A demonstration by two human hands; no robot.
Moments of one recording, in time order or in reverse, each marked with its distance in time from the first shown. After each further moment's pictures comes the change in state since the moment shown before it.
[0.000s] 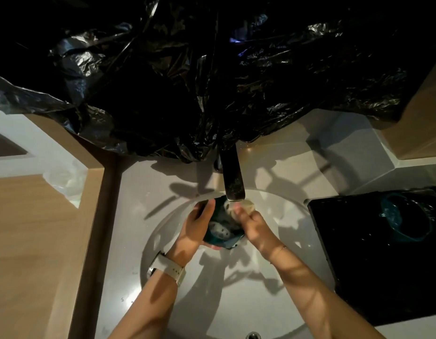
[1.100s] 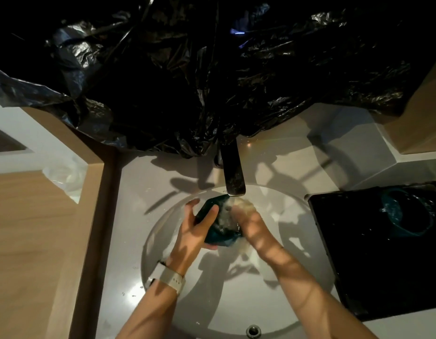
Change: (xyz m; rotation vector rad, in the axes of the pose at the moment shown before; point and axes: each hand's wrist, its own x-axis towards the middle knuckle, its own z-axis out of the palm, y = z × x) left_hand -0.014 -0.026 -0.014 -0.084 -0.049 0.142; right_hand -0.004 0.002 0.010 0.013 0.018 -0.070
